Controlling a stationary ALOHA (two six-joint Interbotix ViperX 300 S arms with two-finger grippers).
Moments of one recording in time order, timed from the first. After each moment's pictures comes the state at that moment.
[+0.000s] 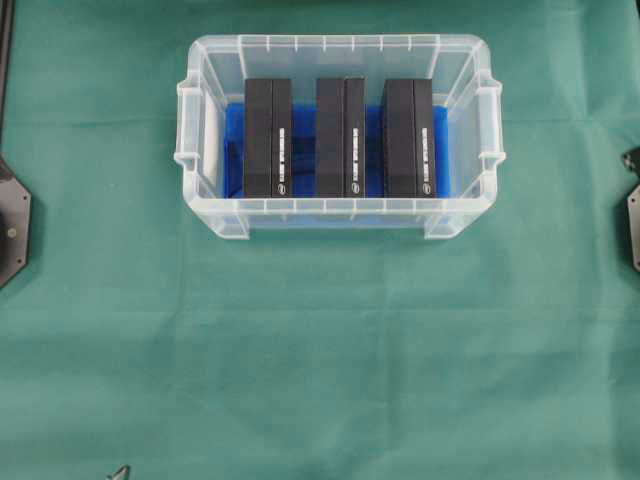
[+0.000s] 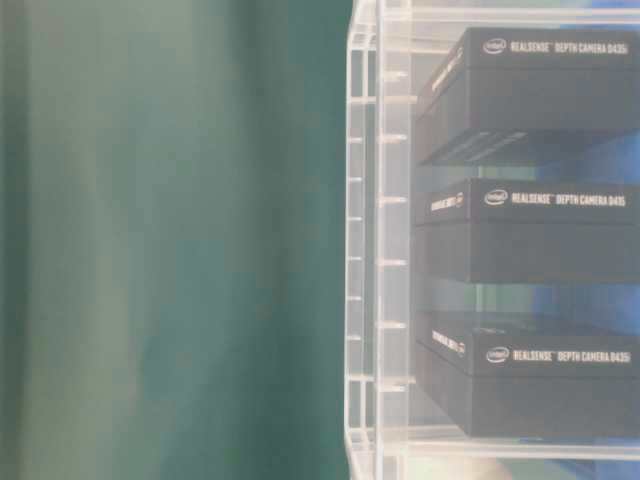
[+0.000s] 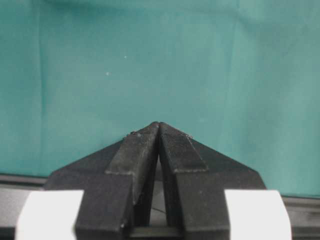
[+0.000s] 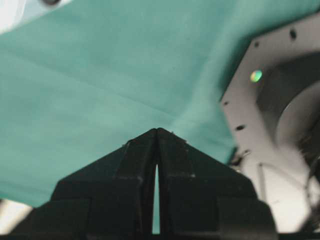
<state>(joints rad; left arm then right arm) -0.02 -0.79 0.50 0.02 1.43 -0.13 -0.01 -0.66 0.45 -0.05 1.61 1.41</state>
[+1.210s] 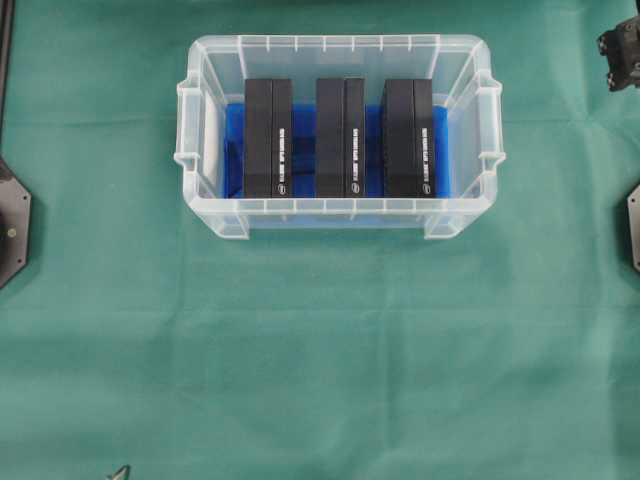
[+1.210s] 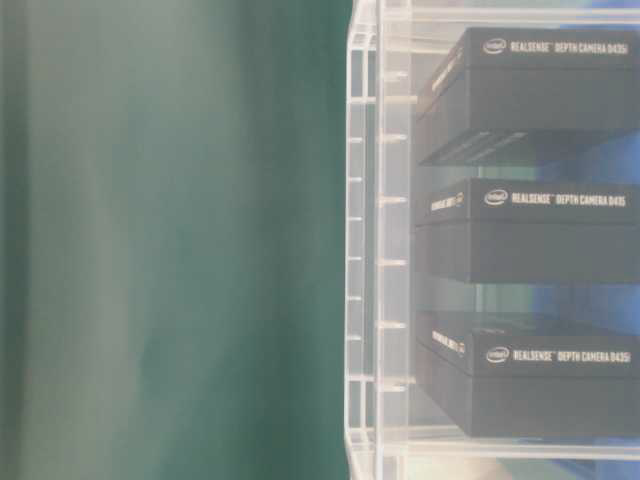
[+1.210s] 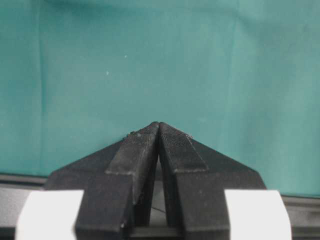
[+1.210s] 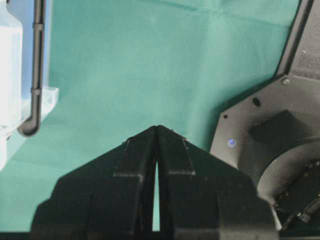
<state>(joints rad) -0.02 -0.79 0.50 0.02 1.43 -0.13 -0.40 -0.60 0.45 -0.11 1.53 1.15</state>
